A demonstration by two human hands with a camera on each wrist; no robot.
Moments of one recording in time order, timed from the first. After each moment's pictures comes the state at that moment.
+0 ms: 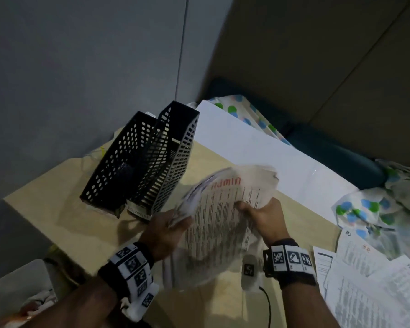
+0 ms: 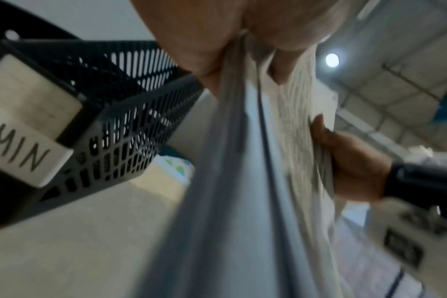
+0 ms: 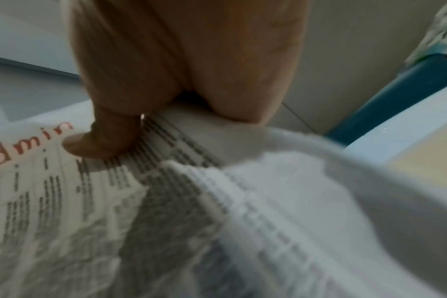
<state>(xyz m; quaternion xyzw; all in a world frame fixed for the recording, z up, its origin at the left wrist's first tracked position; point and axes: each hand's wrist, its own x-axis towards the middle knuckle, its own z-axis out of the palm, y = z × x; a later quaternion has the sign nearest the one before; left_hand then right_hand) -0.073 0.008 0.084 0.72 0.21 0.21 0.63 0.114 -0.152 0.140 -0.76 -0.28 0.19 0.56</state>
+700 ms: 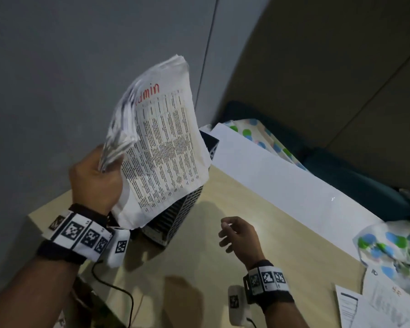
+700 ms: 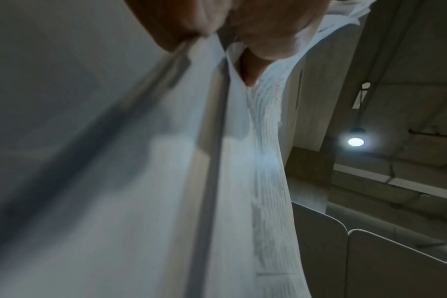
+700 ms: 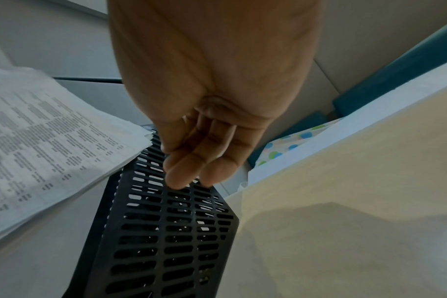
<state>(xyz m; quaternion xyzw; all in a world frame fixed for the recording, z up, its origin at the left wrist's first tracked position) -0.110 0.144 0.197 0.66 0.38 0.55 0.33 0.097 -0.078 0.089 -0.79 -0.25 0.28 0.48</state>
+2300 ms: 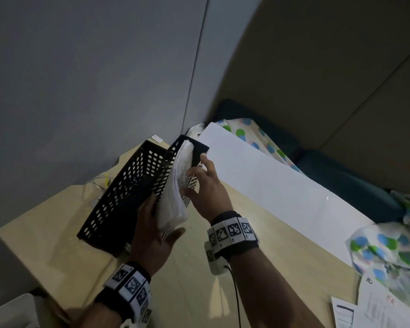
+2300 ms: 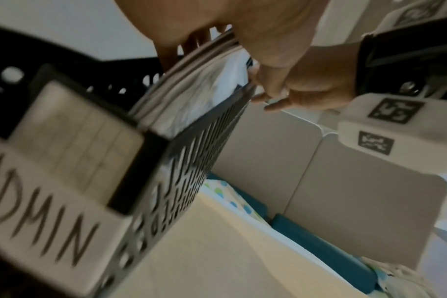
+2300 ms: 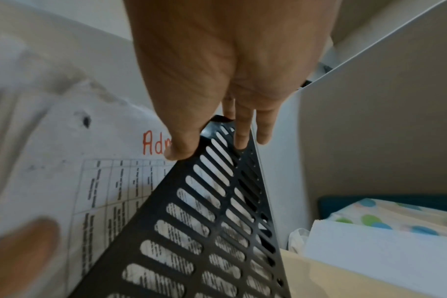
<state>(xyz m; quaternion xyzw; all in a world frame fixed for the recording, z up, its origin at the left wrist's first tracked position) -0.029 0.083 0.064 0.76 0.32 0.40 0.40 0.126 0.048 0.154 -0.82 -0.51 0.05 0.25</state>
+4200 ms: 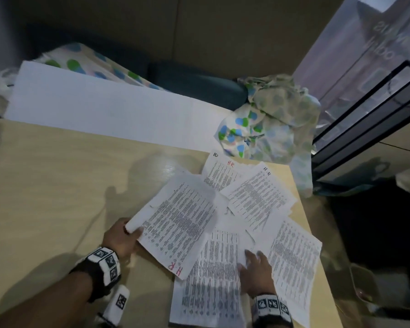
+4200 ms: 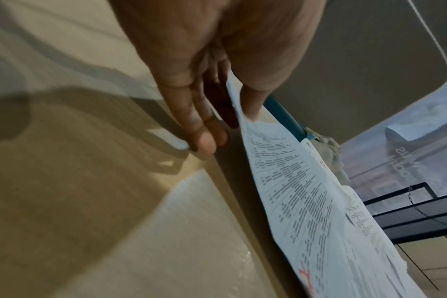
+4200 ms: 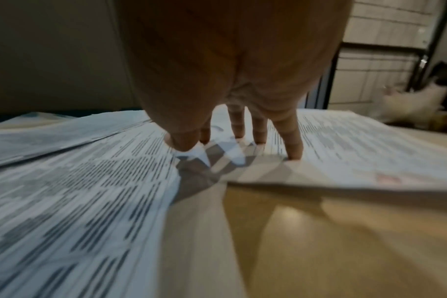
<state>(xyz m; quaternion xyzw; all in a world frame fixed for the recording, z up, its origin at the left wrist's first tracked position) 0.085 -0.232 -0.020 0.81 0.32 -0.09 0.48 0.095 -0.621 -0.049 -0.97 0.09 0.23 0.09</state>
